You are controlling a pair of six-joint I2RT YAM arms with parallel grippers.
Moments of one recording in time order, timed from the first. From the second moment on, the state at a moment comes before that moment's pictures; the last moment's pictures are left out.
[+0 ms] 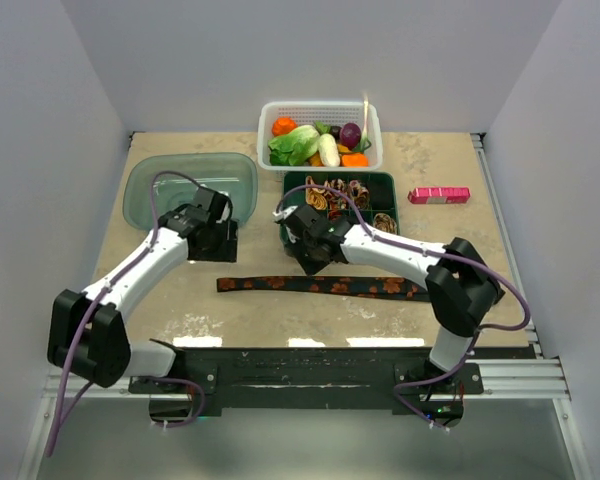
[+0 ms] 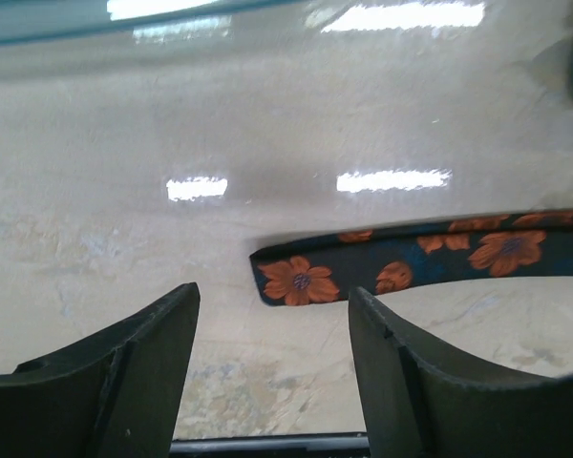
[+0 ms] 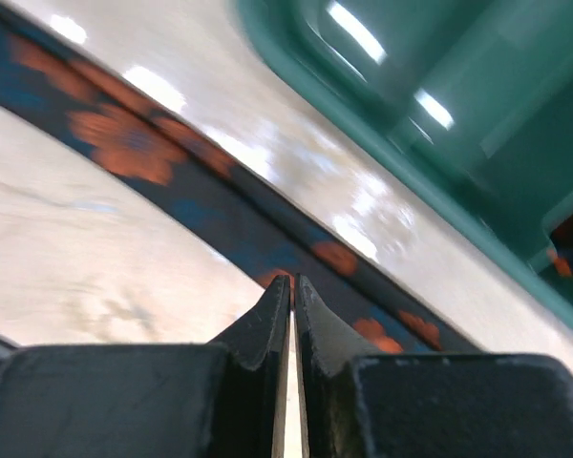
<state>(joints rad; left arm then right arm) -0.37 1.36 0.99 -0.78 -0.14 -0.31 0.88 1.76 1.28 -0.62 0.09 0.20</state>
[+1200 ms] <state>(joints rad) -0.04 0.95 0.28 -0.12 0.21 -0.68 1.00 2.22 1.66 -0.38 -0.21 0.17</state>
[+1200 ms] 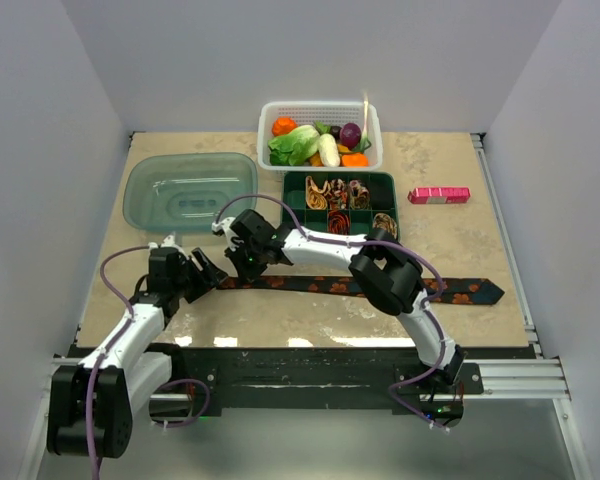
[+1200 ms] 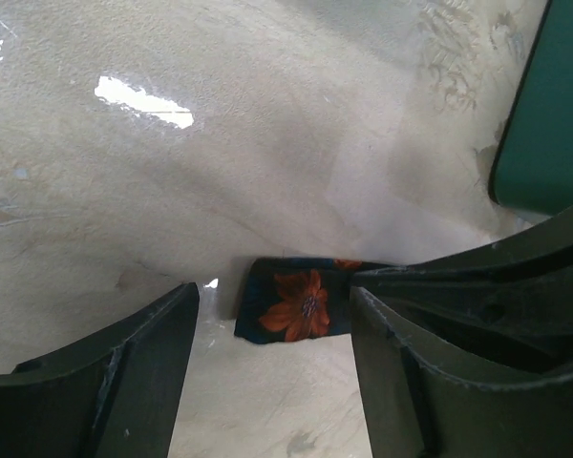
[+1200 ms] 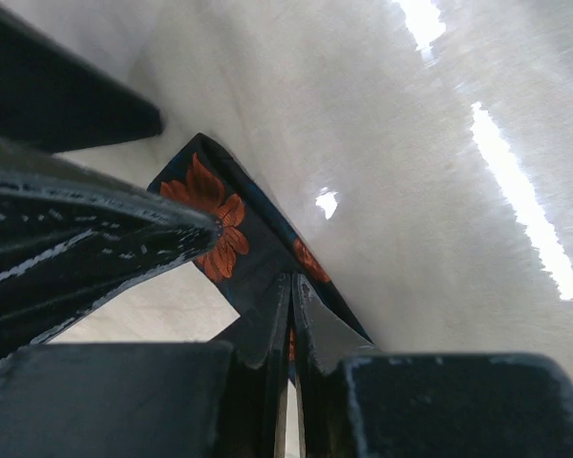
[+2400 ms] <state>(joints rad) -0.02 0.83 0.20 -0.10 0.20 -0.72 1.00 2.10 1.62 -0.35 -0.21 0.06</state>
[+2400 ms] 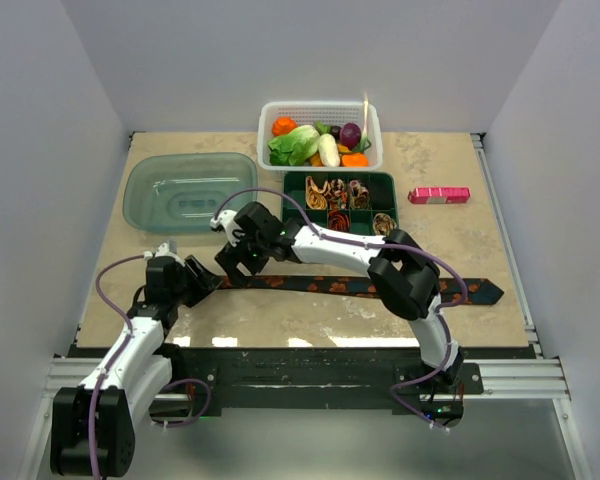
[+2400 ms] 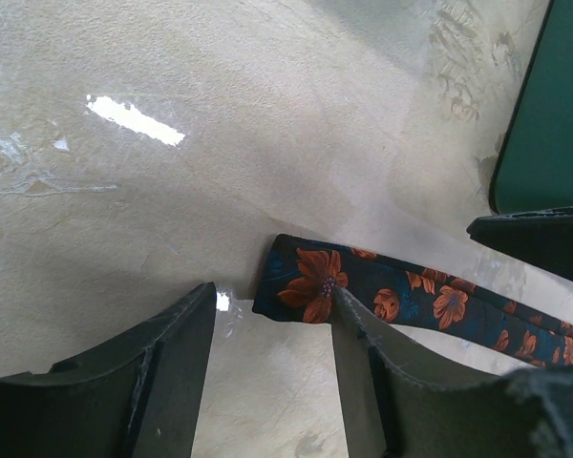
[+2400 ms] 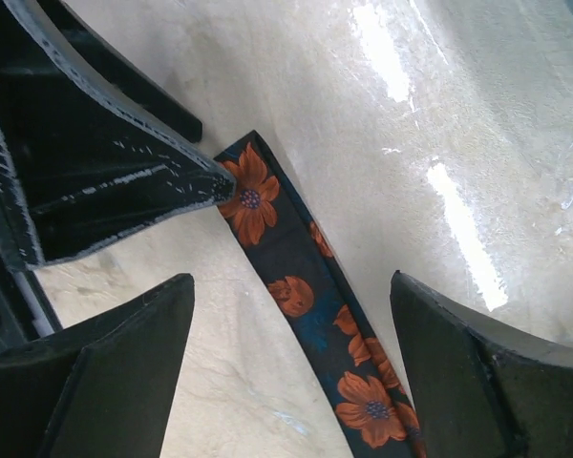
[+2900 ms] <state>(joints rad) -0.02 0.82 0.20 -0.10 0.20 -0.72 1.00 2.13 1.62 -0.41 -0.18 -0.04</state>
